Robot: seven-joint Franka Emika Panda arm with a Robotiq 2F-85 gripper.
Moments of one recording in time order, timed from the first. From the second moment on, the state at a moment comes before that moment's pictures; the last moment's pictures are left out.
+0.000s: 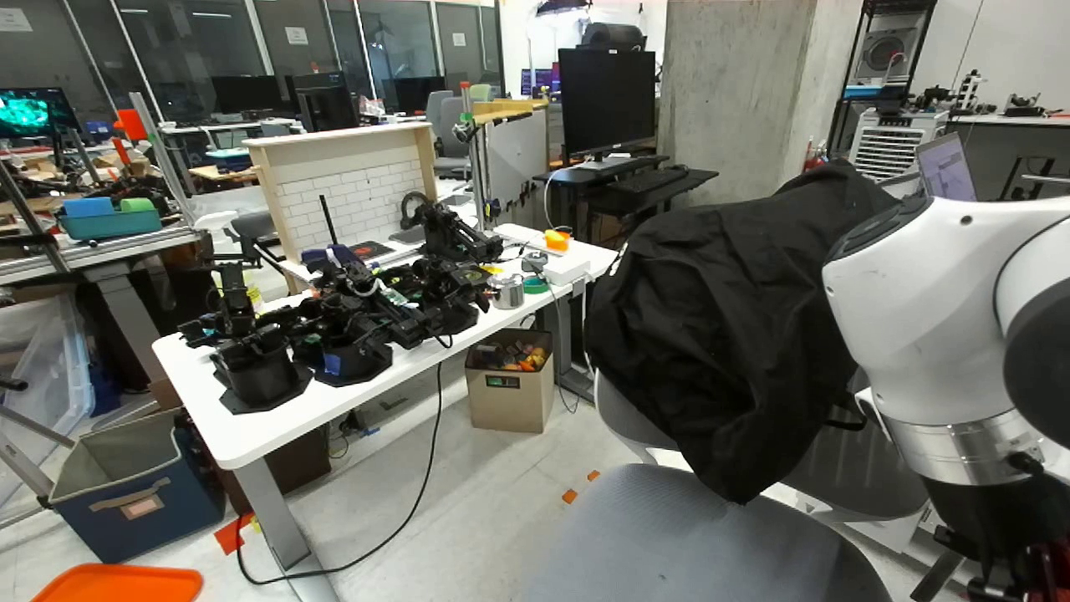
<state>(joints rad) 0.10 0.42 0.02 -2.42 -0.06 2.27 0.19</state>
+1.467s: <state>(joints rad) 0.12 0.46 -0.01 -2.39 -0.09 2.27 0.22</state>
